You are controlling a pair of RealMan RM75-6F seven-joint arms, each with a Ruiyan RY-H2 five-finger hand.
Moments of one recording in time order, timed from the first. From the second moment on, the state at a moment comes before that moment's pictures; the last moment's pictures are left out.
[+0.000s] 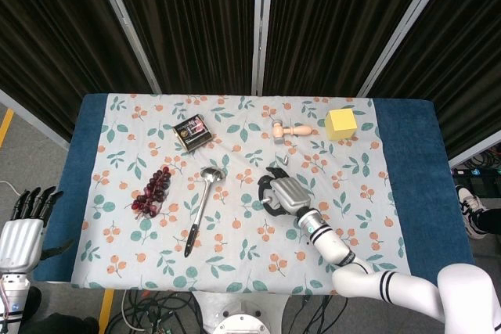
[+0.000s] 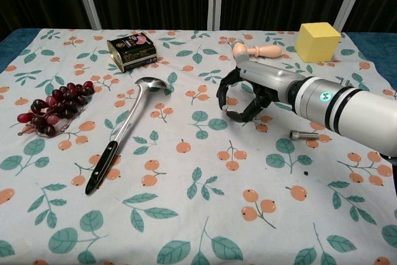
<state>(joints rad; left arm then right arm) -0.05 -1.24 -0.04 -1.50 1.50 1.52 0.03 0.76 -1.75 0.24 -1.31 -1.14 0.78 -0.08</state>
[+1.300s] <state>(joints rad) -0.06 -1.24 -0.04 -1.51 1.50 1.52 0.04 0.78 -1.73 0.21 -1.28 -1.16 0.83 -0.09</state>
